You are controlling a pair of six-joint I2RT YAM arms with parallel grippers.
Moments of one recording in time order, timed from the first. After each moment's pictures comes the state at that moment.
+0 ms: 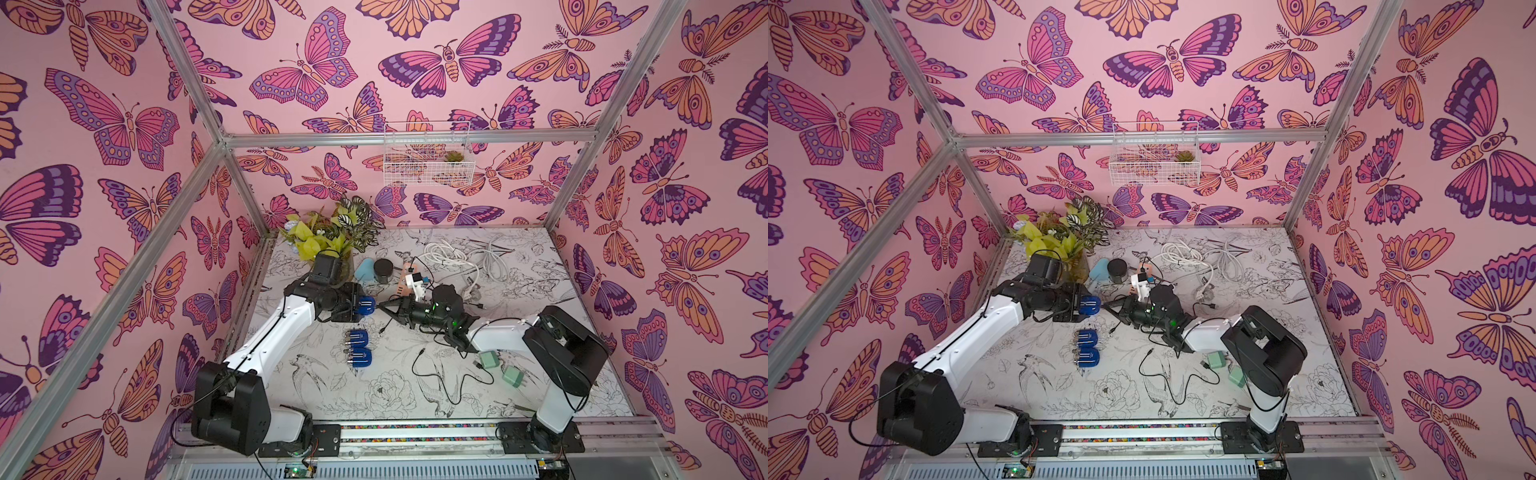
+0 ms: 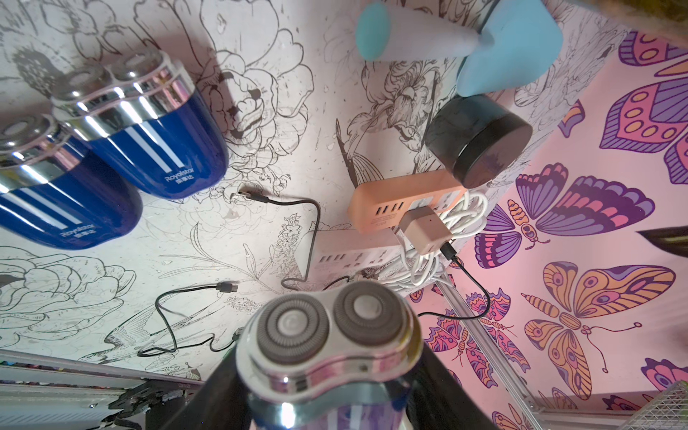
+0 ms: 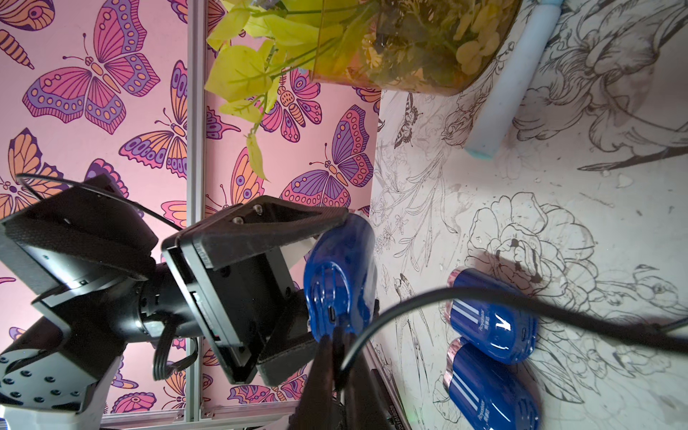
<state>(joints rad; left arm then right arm) -0.28 1.38 1.06 -0.71 0.36 -1.80 0.79 1.78 0.82 0.81 -0.47 1.34</state>
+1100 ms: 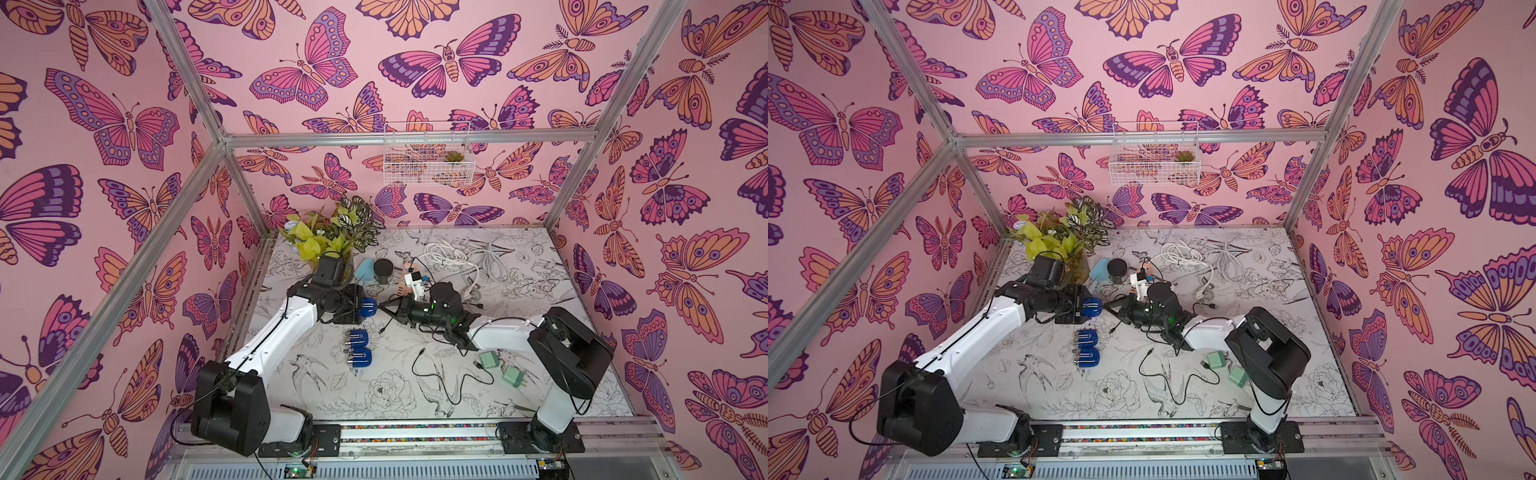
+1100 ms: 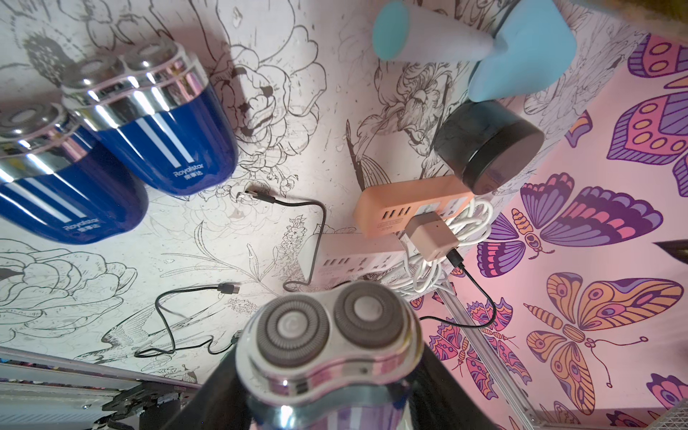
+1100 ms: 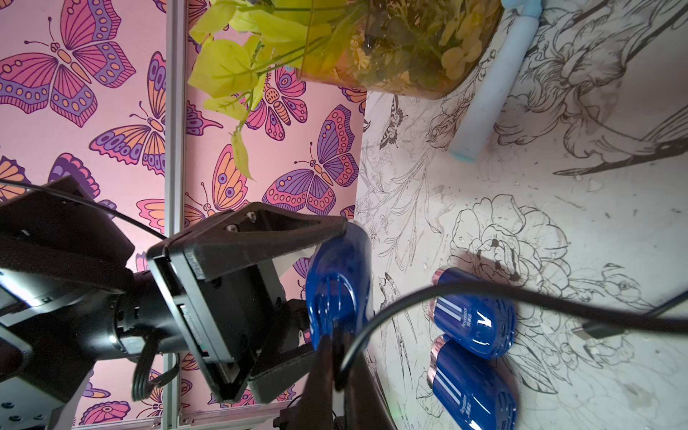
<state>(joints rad) -0.31 1.38 1.05 -0.70 0.34 -1.85 0.80 1.76 0.85 0.69 -0.45 1.28</state>
